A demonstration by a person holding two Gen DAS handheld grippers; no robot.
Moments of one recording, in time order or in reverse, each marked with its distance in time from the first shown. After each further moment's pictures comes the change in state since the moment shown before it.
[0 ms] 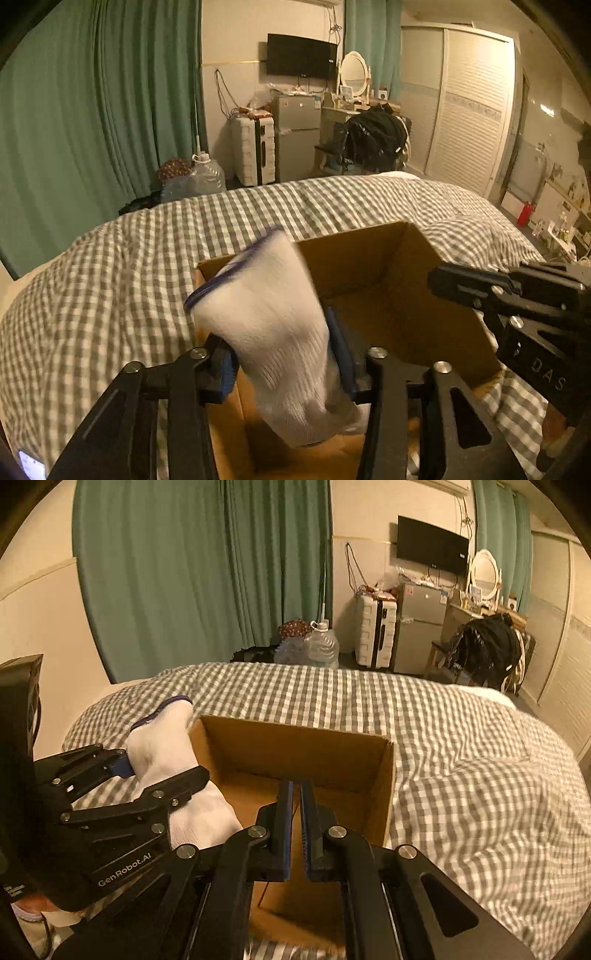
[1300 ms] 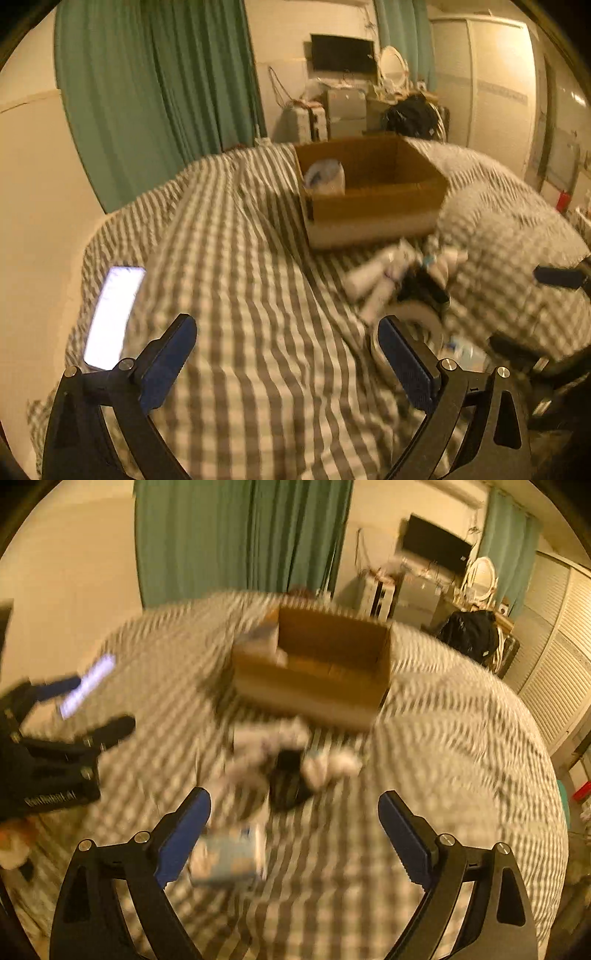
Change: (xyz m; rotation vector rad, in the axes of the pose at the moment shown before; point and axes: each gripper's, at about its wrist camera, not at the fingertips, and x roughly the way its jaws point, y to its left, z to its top) left arm -0.199 -0.025 -0.203 -0.020 0.027 0.234; right arm -0.162 0.105 -0.191 -0.132 0.135 -0.106
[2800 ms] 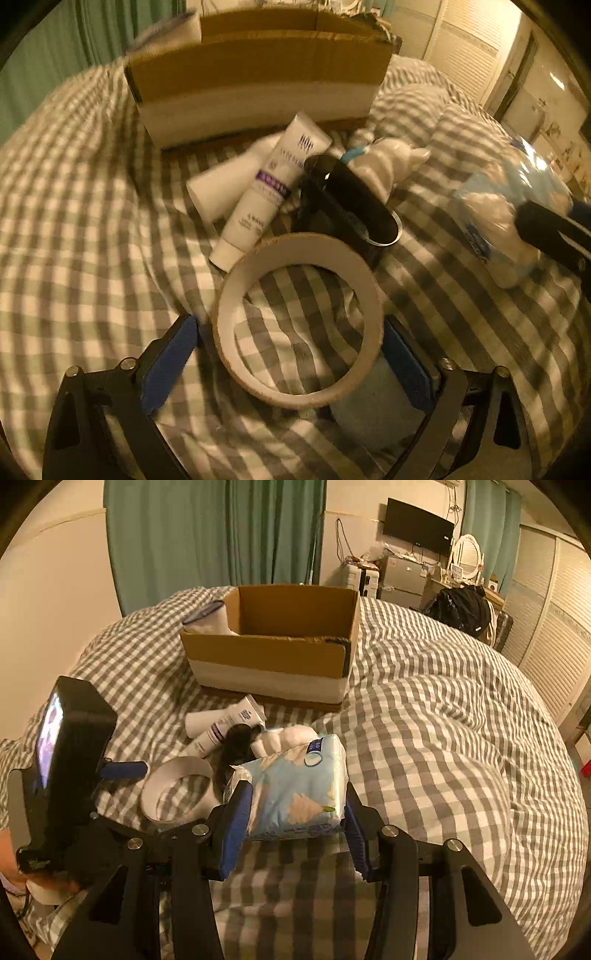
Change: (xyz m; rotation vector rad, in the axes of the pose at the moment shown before) left arm 0.121 -0.084 -0.023 0.030 0.359 -0.293; right arm 0.036 -0.064 -0.016 0.100 -0.018 0.015
